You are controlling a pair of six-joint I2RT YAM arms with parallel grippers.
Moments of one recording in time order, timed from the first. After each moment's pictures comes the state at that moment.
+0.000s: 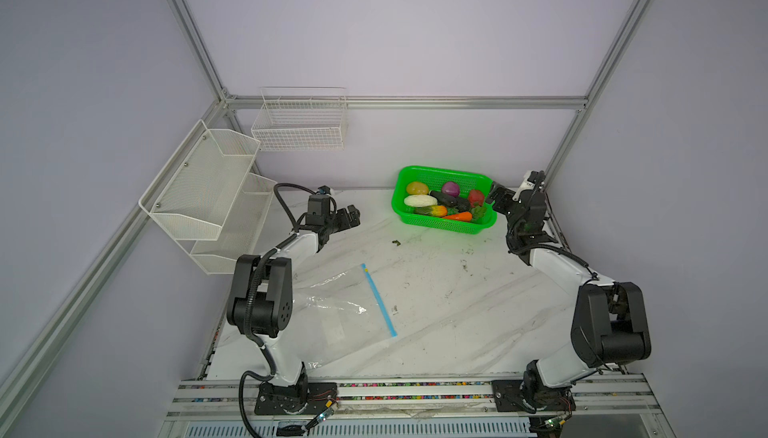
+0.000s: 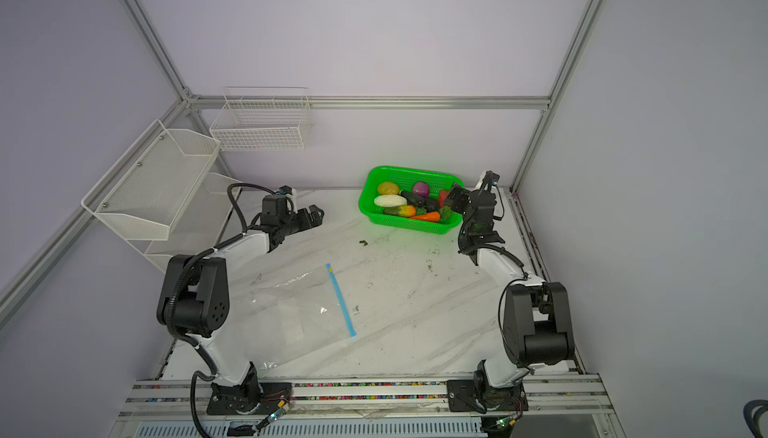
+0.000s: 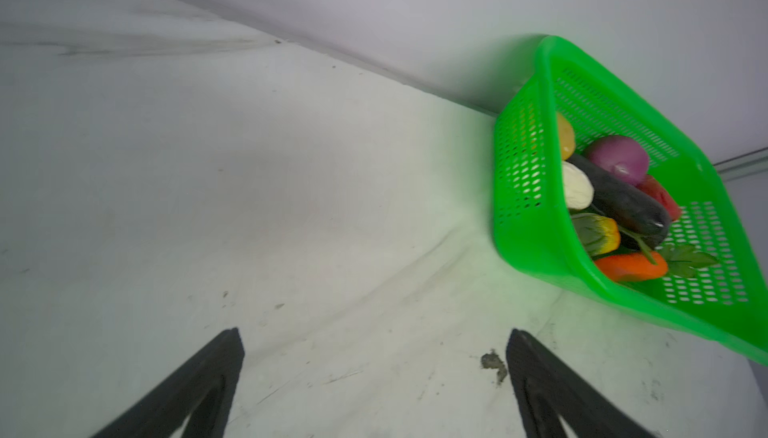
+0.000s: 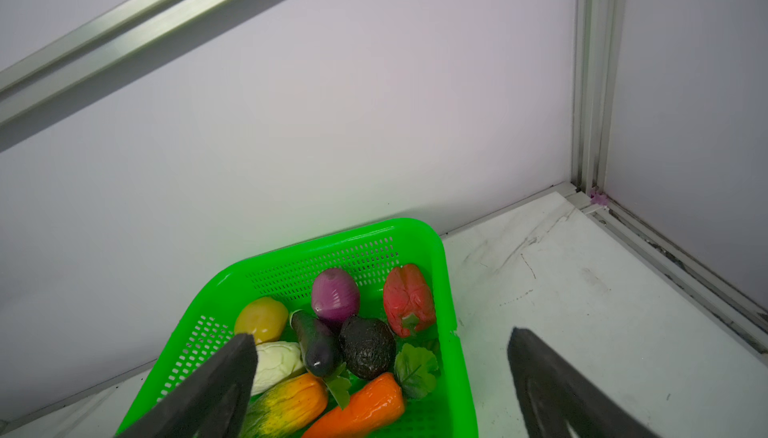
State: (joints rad) left arm -0.12 1.85 1.29 -0.02 0.20 -0.44; right arm 0.08 1.60 1.07 0.35 0.13 0.44
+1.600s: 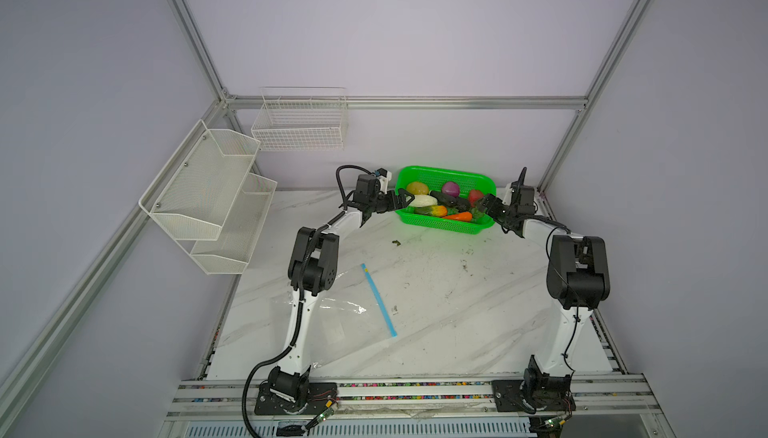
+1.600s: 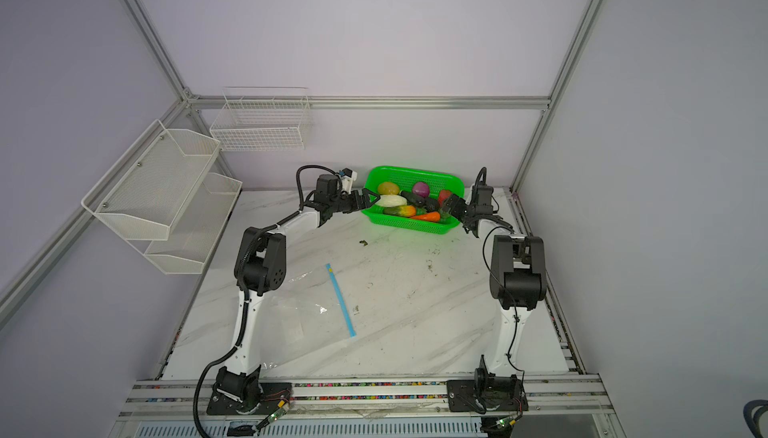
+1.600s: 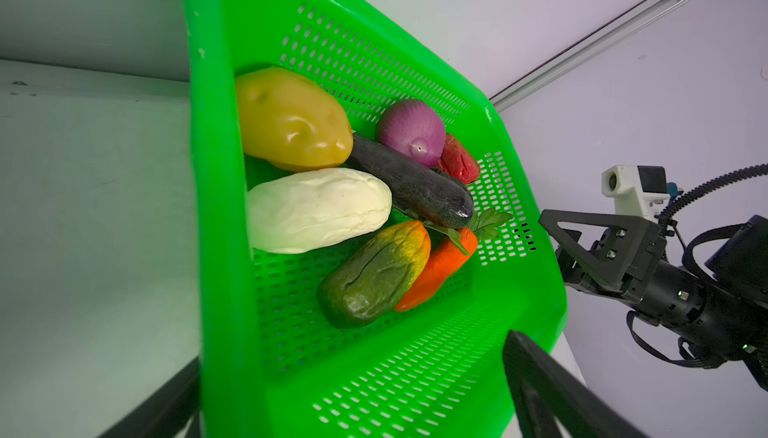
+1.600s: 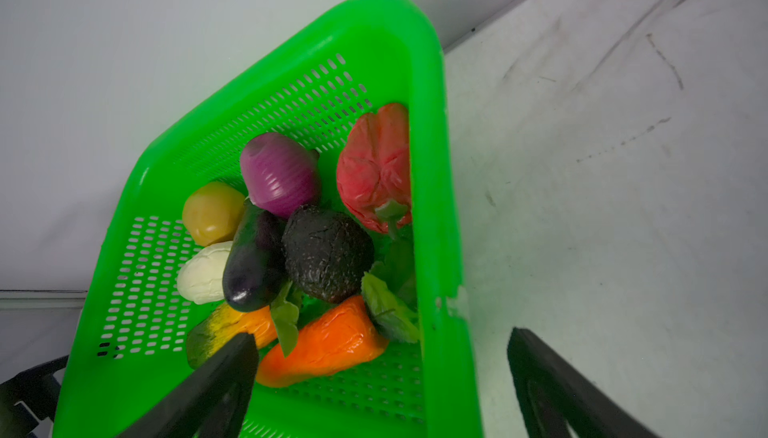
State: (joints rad) left arm -0.30 2.41 1.95 -0.01 0.58 -0.55; right arm -0.02 2.02 1.40 0.03 -0.28 0.56
